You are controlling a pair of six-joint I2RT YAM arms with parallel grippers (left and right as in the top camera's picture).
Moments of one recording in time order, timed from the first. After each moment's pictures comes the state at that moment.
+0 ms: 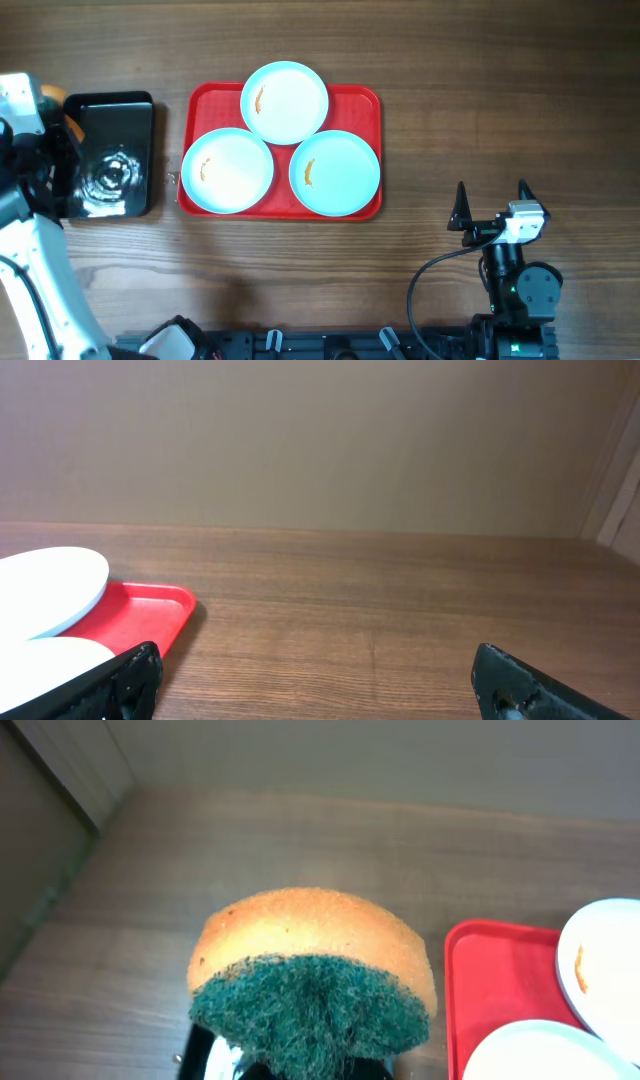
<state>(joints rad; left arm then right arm) 0.63 1.31 1.10 -0.41 0.42 0.29 -0.04 0.02 0.01 0.00 -0.06 -0.03</state>
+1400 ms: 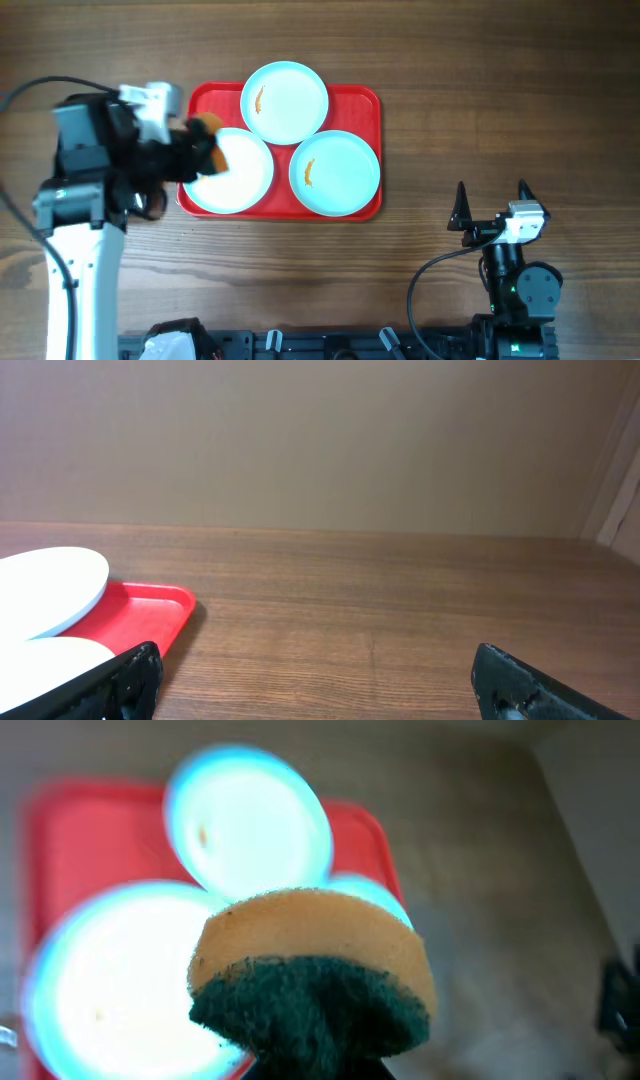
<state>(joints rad) 0.13 1.18 1.13 -0.88 0.64 0.00 -0.04 0.02 0.01 0.00 -0.06 -0.03</state>
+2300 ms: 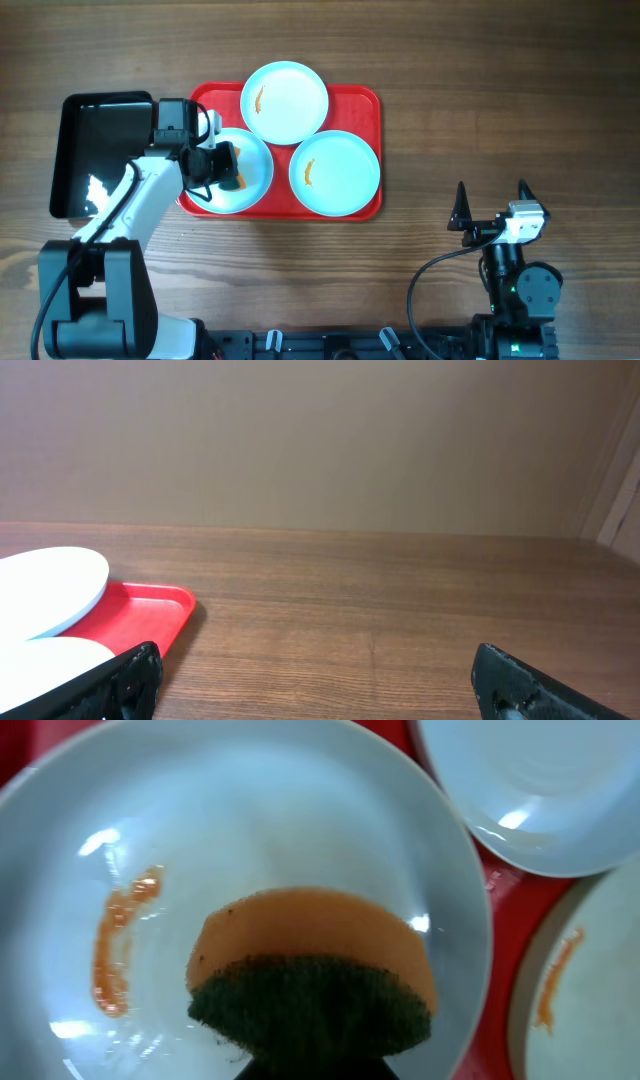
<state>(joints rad) -0.03 1.63 0.93 -0.52 0.22 -0.24 -0.04 0.02 0.01 0.00 -0.06 -0.03</state>
